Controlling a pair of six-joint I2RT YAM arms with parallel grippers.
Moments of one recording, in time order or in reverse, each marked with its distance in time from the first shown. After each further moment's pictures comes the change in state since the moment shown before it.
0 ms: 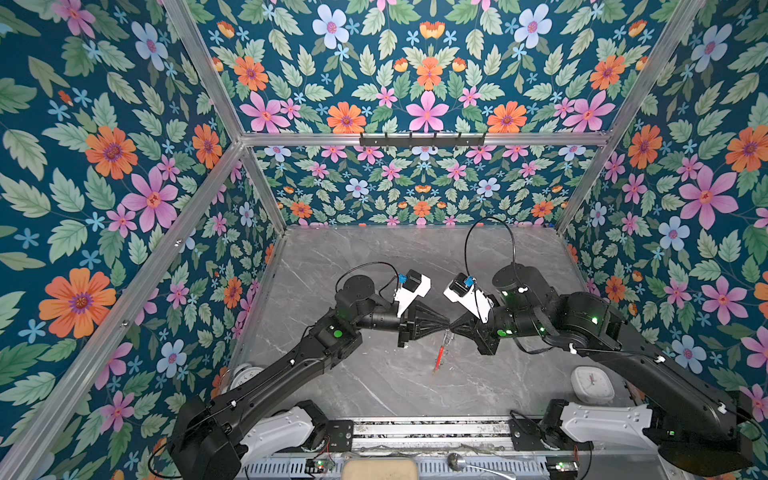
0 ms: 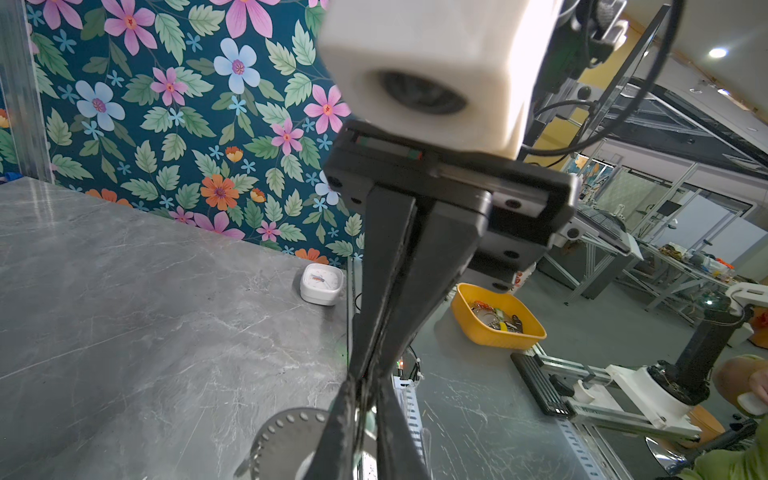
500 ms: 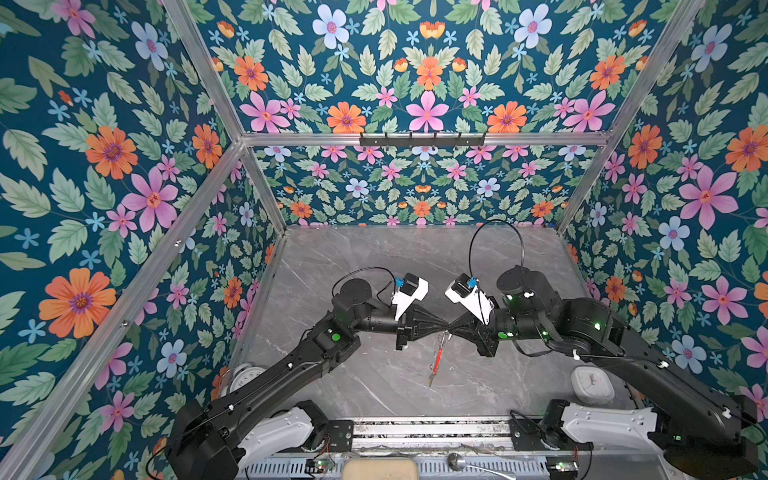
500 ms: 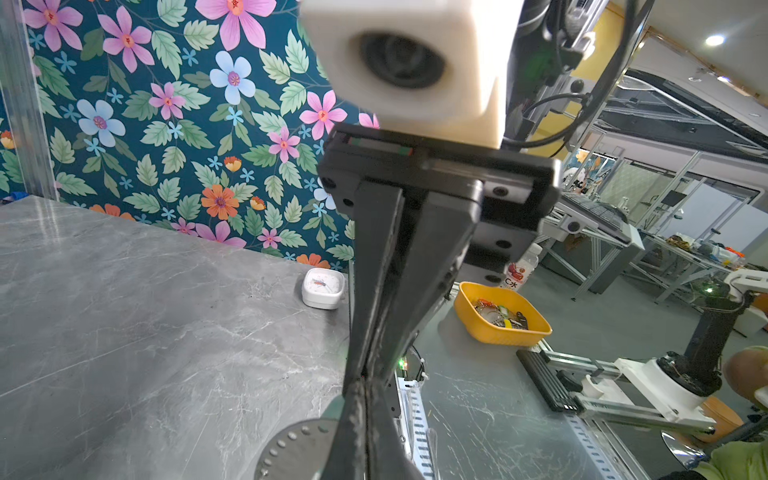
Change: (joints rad) left arm 0.000 -0.039 -0.034 0.037 0.004 0.014; right arm 0.002 -0.073 -0.090 0.114 -0.013 0.016
